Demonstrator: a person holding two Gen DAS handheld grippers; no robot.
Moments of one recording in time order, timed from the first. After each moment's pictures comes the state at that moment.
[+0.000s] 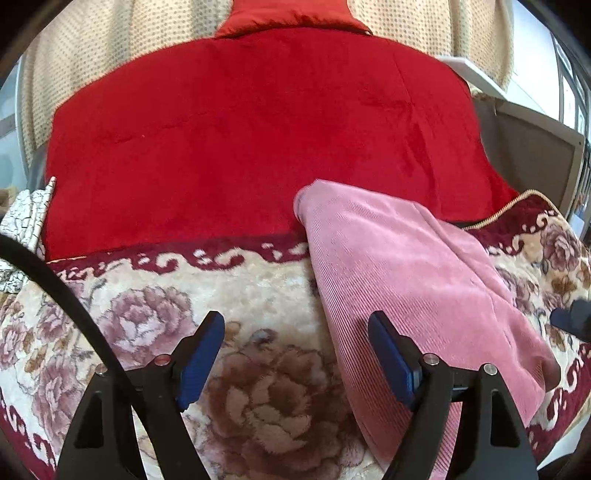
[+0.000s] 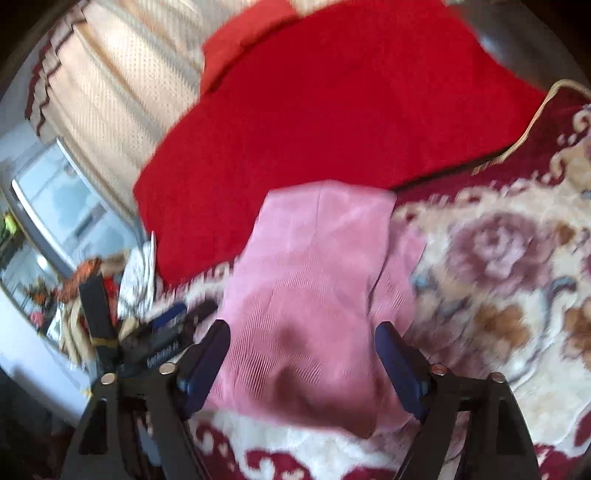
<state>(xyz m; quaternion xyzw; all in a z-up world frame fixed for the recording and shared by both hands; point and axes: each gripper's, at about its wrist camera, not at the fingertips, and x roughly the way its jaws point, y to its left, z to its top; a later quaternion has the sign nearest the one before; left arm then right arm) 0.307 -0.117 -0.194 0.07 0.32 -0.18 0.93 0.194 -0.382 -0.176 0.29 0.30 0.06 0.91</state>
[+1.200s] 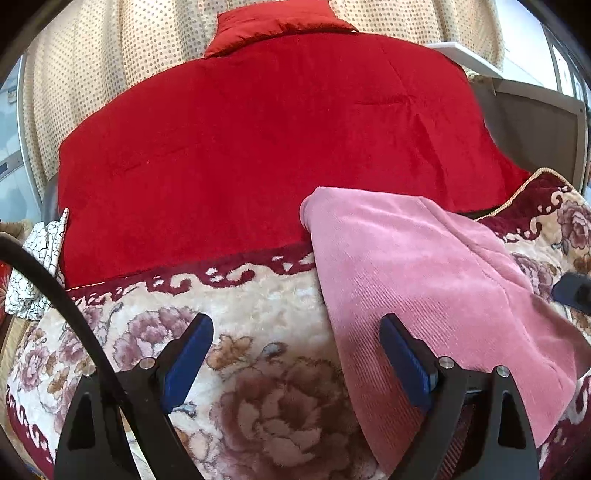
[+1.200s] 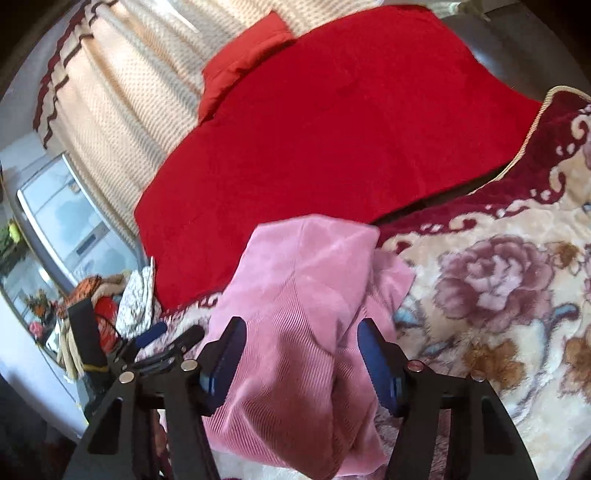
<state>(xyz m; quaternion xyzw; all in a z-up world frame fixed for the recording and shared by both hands) 0.304 -0.135 -0.197 0.13 0.29 -0.15 0.94 0.212 -0.391 -0.189 0.29 0.27 0.07 0.92</state>
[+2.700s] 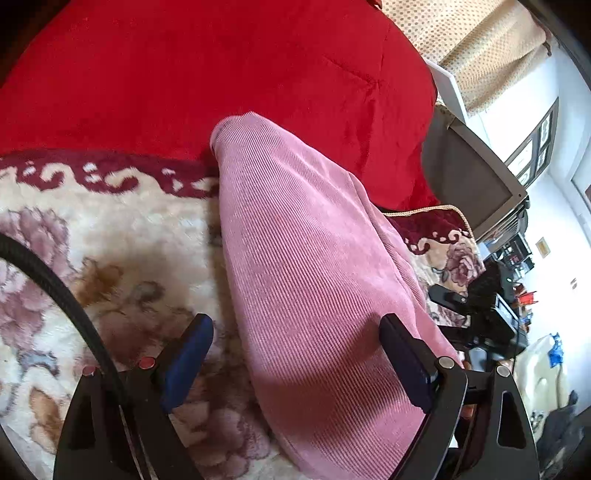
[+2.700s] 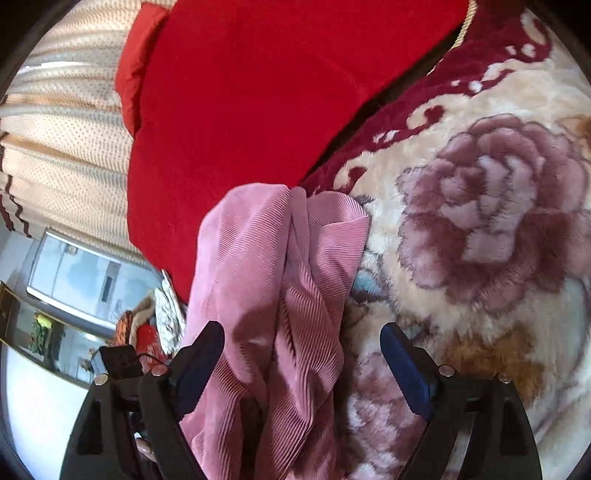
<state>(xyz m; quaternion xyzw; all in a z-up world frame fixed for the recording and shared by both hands) 0.353 -0.117 -0.221 -0.10 0.47 -0.36 0.80 0.268 -0.467 -0.261 0.47 0.38 0.12 0.79</state>
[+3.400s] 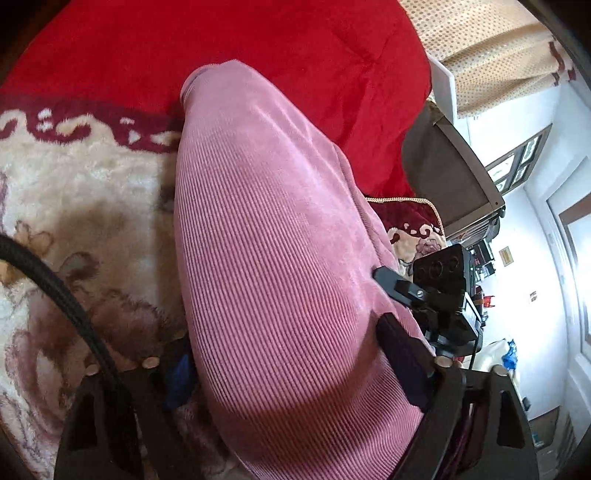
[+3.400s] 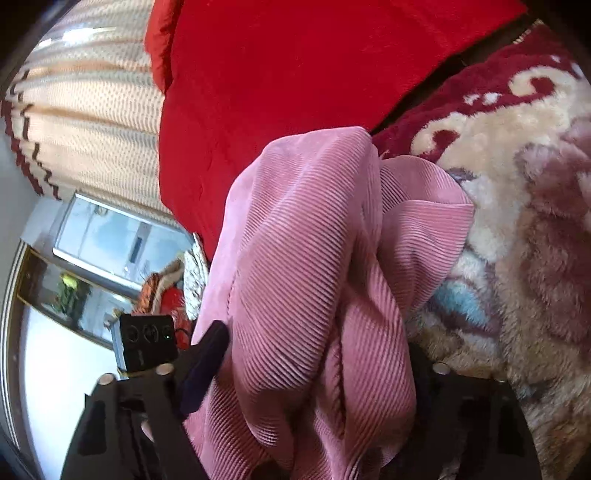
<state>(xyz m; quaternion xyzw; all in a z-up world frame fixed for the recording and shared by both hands) 0.365 -0.151 -0.241 -0.15 0.51 -0.41 0.74 0.327 -0.422 -0.280 0.45 0.37 0.22 0.78</state>
